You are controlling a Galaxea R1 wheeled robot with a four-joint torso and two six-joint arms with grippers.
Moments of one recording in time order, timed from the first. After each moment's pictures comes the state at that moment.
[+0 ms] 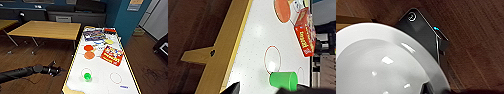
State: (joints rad) left arm 0.27 2.21 -1.60 -0.45 0.47 -0.32; right arm -1.41 2.17 -1.65 0.20 0.24 0.28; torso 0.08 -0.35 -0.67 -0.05
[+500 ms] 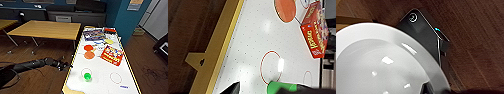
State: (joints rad) left arm 0.18 2.40 -1.73 -0.22 0.61 -0.58; right arm -1.40 2.18 -1.65 0.20 0.23 0.29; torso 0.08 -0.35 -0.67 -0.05
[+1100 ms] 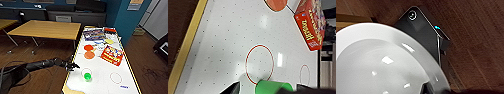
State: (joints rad) left arm 0.19 2.54 -1.77 -0.14 0.61 -0.63; right arm -1.39 2.20 -1.68 0.20 0.21 0.29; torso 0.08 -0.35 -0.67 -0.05
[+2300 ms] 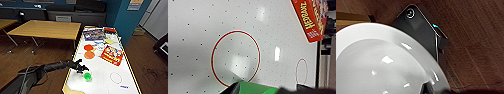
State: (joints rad) left arm 0.24 2.78 -1.95 -0.12 0.61 -0.65; right arm -1.39 2.21 -1.70 0.20 0.19 0.29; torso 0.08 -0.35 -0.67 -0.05
